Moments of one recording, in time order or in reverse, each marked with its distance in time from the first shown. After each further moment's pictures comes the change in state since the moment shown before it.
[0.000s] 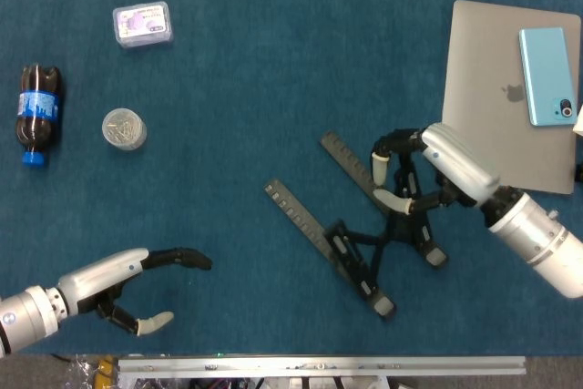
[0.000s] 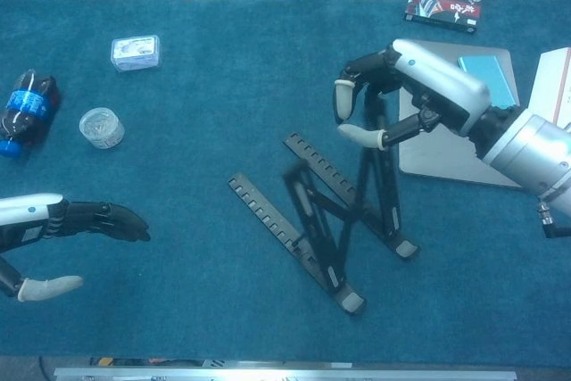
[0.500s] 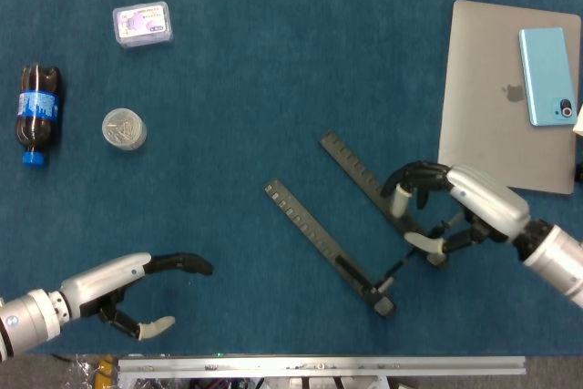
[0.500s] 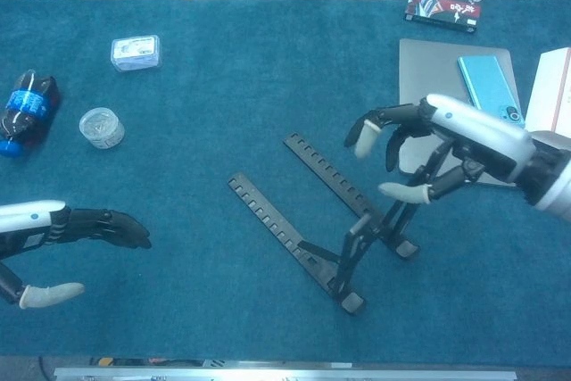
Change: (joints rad) left arm 0.005 -0.006 -0.006 -0.003 0.010 -0.020 0.000; right arm -0.048 0.076 -0.144 0.011 -0.117 0.051 0.074
